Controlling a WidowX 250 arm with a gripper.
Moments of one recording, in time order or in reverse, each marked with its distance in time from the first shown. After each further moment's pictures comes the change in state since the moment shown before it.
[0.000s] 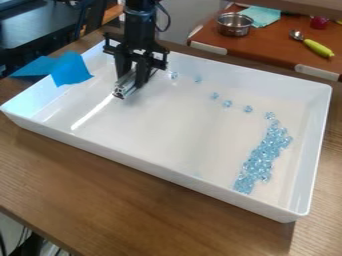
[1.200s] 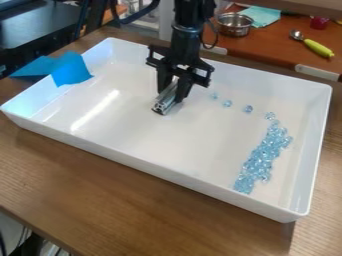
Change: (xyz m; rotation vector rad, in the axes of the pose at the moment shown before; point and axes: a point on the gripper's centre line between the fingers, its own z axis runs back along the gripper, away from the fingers) arm 0.000 -0.085 -0.002 -0.010 -0.001 -0.131
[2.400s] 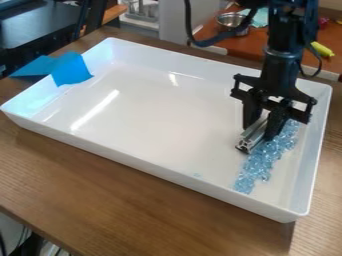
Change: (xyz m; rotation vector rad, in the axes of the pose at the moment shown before) arm -0.031 -0.134 0.018 -0.150 0.043 -0.216
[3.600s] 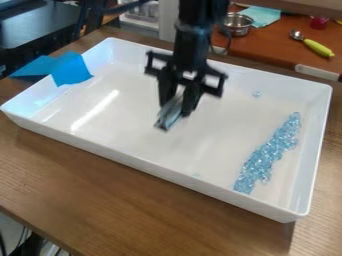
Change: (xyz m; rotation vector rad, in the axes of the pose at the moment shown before) arm -0.064 0.091 0.022 0.137 0.018 0.267
